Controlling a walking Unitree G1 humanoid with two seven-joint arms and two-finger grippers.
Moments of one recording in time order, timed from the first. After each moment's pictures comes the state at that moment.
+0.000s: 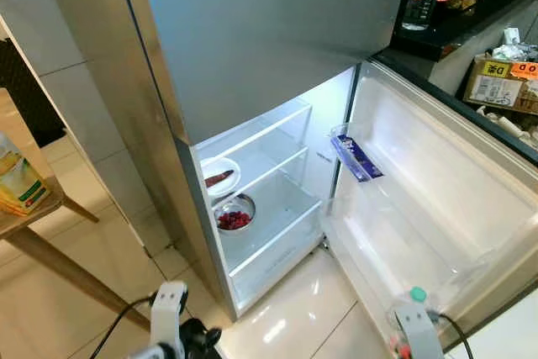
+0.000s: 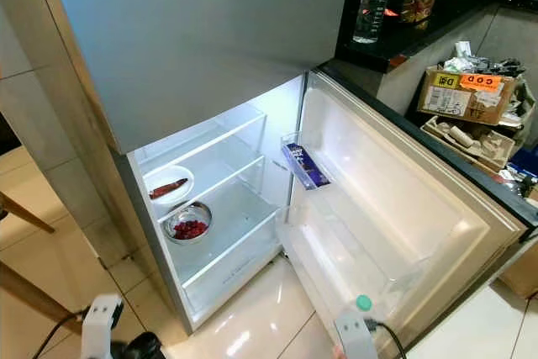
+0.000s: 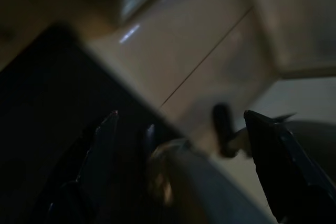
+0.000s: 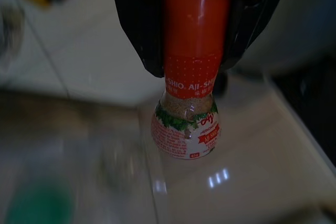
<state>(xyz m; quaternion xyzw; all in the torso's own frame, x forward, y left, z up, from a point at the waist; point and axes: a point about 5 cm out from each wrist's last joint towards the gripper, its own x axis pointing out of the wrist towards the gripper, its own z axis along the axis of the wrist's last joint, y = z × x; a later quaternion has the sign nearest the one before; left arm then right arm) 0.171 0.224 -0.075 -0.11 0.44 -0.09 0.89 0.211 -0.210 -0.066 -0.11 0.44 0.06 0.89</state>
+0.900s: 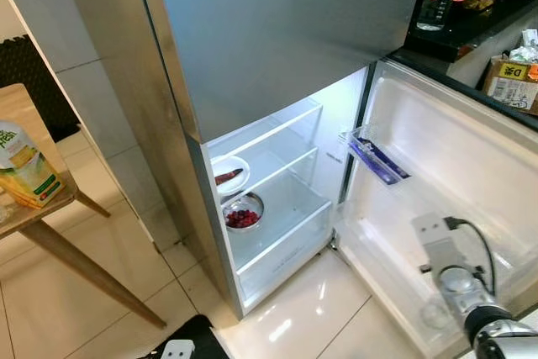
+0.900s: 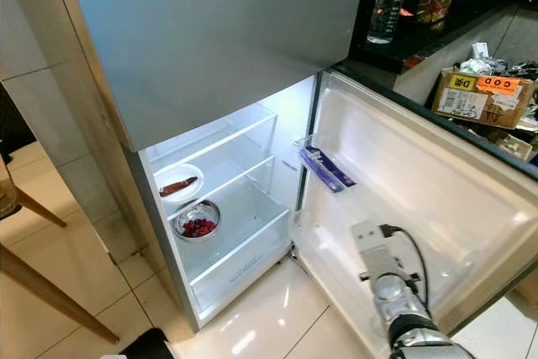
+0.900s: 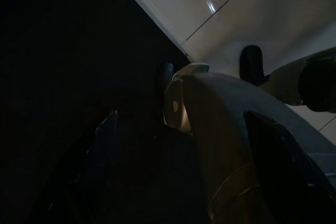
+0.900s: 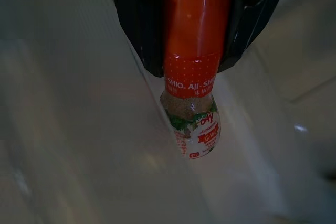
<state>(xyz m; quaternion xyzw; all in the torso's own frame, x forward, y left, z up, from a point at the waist) 0.120 0.203 -0.102 -0.08 0.52 -0.07 0.85 0.290 -0.285 0.020 -0.29 0.33 -0.15 0.89</state>
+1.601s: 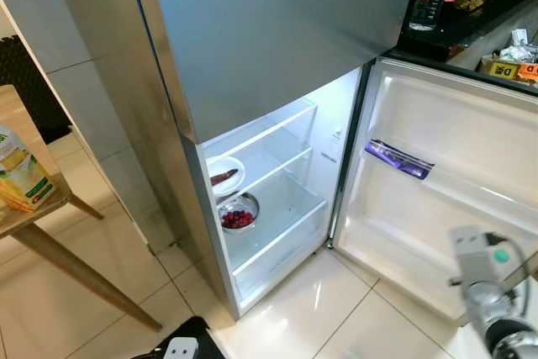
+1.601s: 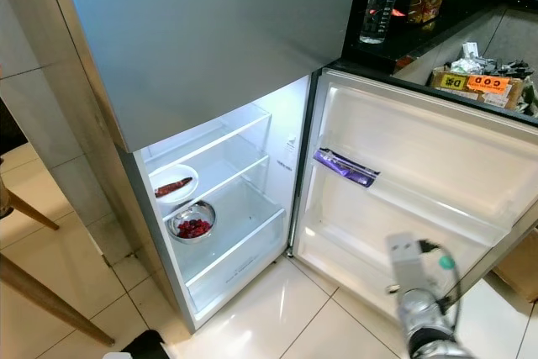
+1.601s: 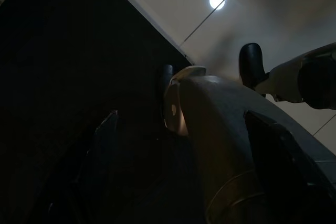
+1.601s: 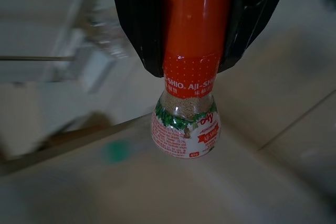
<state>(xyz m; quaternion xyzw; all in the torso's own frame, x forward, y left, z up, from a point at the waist) 0.121 0.202 -0.103 -0.06 0.52 -0.07 0.85 0.255 -0.268 -0.020 -0.19 0.40 -0.13 0.89</state>
